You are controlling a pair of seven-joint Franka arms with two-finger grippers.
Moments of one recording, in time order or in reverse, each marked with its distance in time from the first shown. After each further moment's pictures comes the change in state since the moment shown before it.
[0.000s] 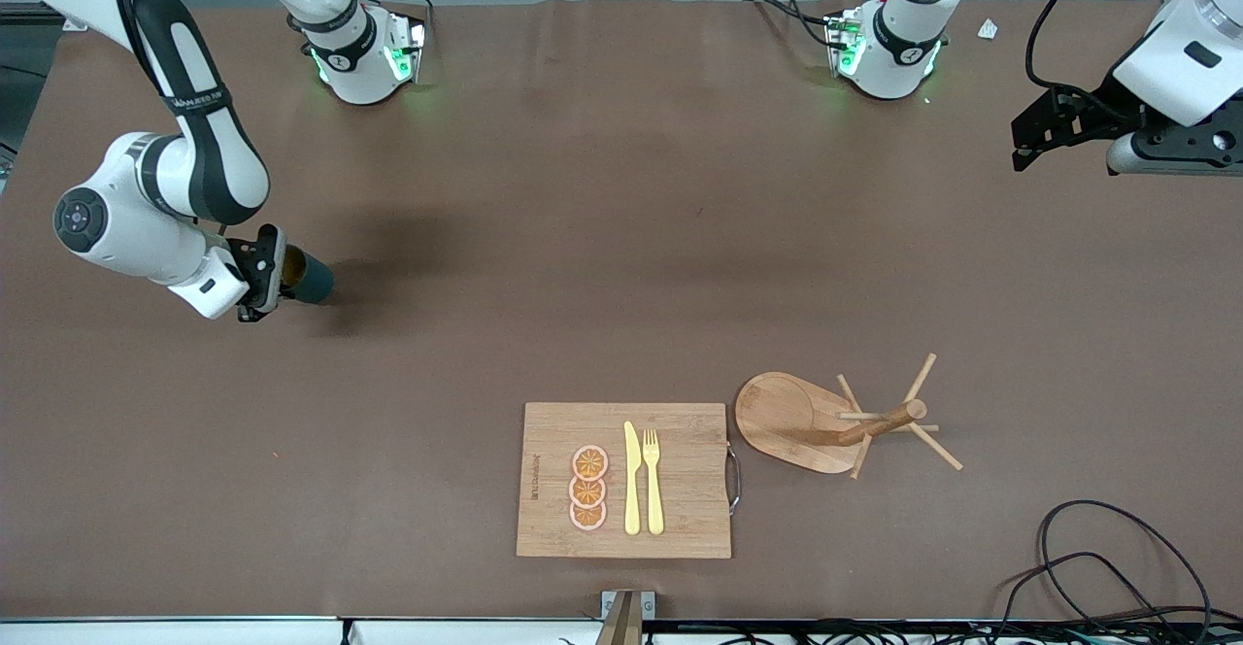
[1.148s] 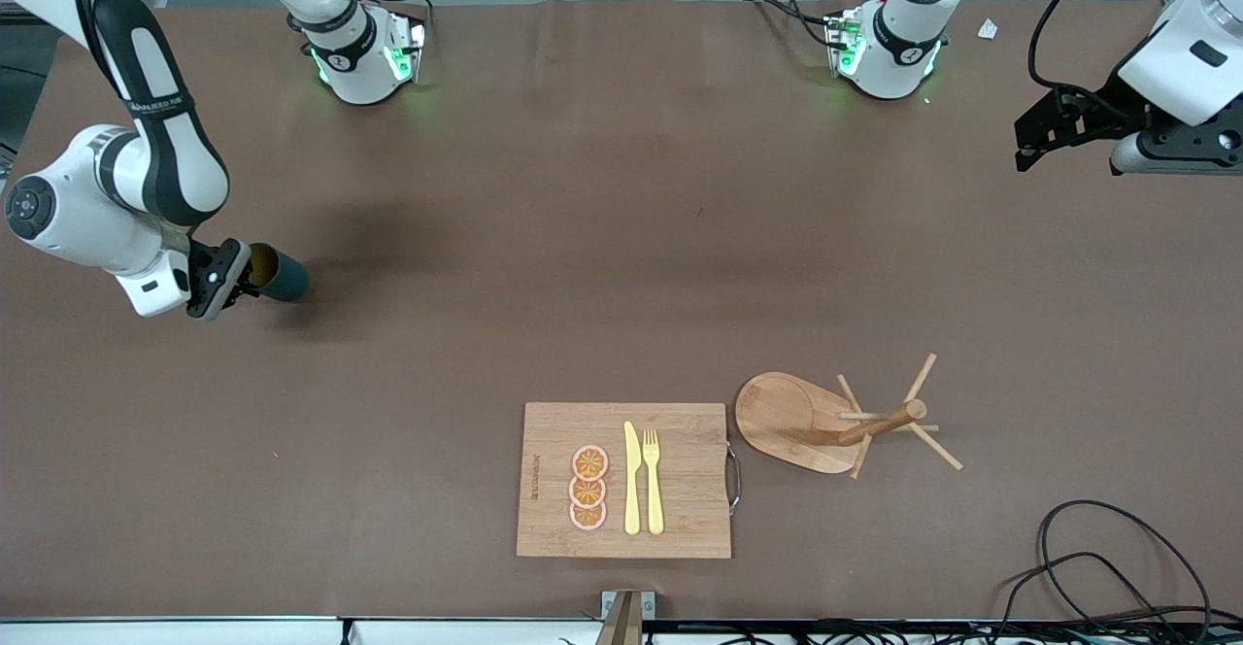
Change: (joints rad) left arm 0.005 0.000 -0.001 0.003 0.000 0.000 0.000; right arm -0.106 0.000 -0.019 -0.014 0.004 0.047 0.246
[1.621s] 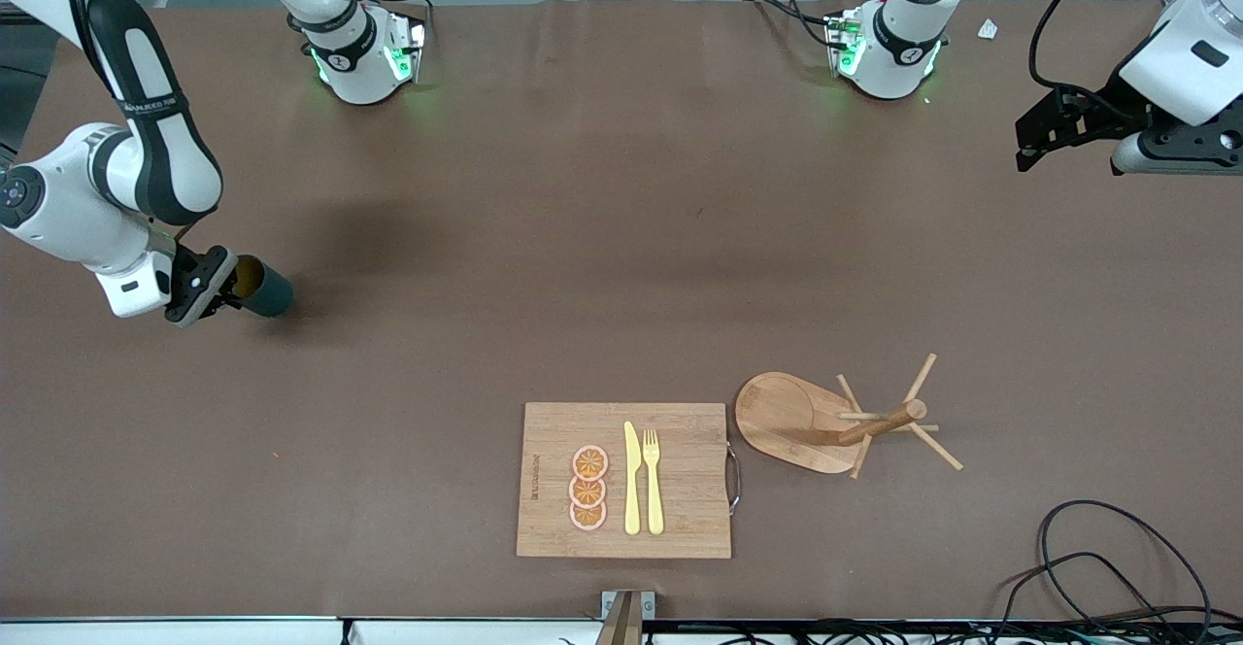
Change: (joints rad) left arm 0.001 0.000 0.001 0.000 0.000 0.000 0.000; right arm -0.004 0.001 -0.013 -0.004 -0.003 0.095 0.012
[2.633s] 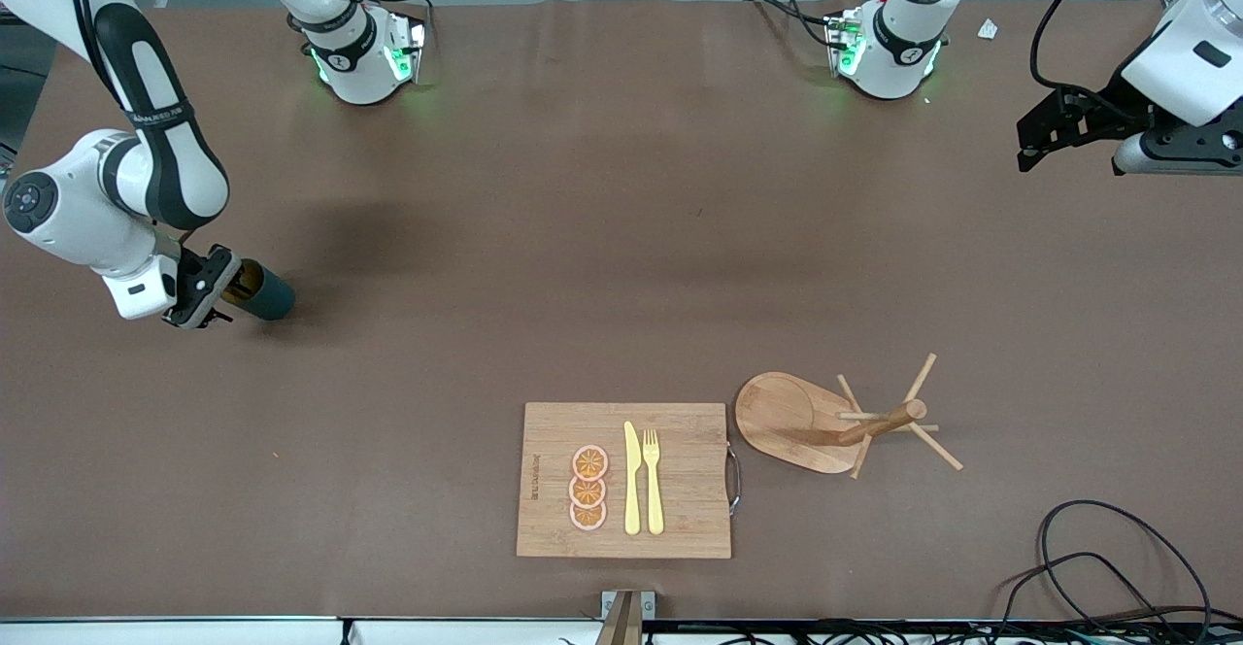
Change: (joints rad) left arm 0.001 0.000 0.003 0.000 0.000 0.000 0.000; right arm -0.012 0.033 0.003 -0.007 -0.029 0.037 -0.003
